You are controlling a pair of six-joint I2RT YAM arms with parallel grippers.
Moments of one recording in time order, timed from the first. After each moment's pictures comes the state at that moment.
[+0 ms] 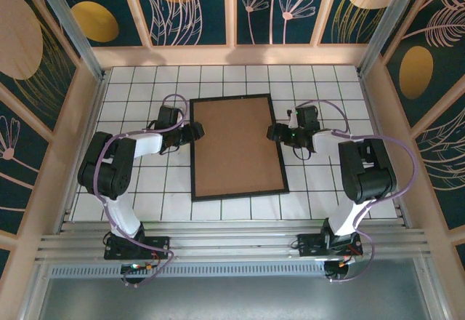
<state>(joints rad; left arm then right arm) -0.27 1.84 0.93 0.05 0.28 -0.59 0.24 1.72 0.86 -0.01 -0.37 0.43</state>
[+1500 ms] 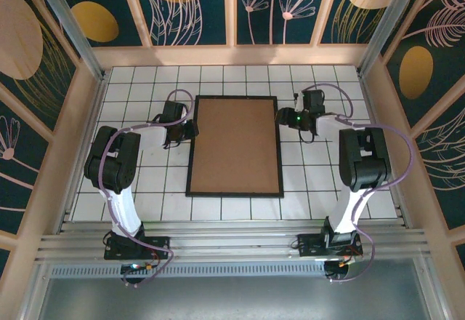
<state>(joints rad) -0.28 1.91 1.04 -0.04 0.17 -0.49 0.14 1.86 1.11 -0.11 -0.33 0.33</state>
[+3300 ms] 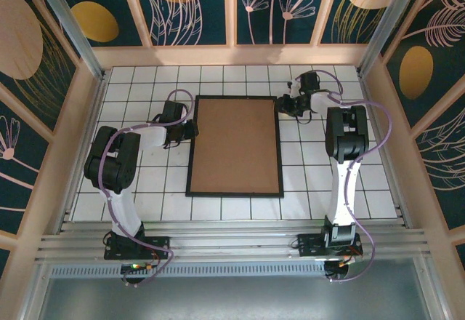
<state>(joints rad) -0.28 1.91 1.04 -0.04 0.17 -0.47 0.11 2.27 1.64 -0.39 -0.52 0.26</state>
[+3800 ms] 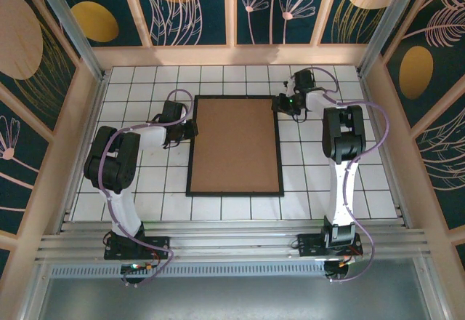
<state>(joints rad) -0.28 1.91 1.04 -0.05 0.17 -0.47 0.15 2.27 1.67 -0.42 -0.40 0.26</state>
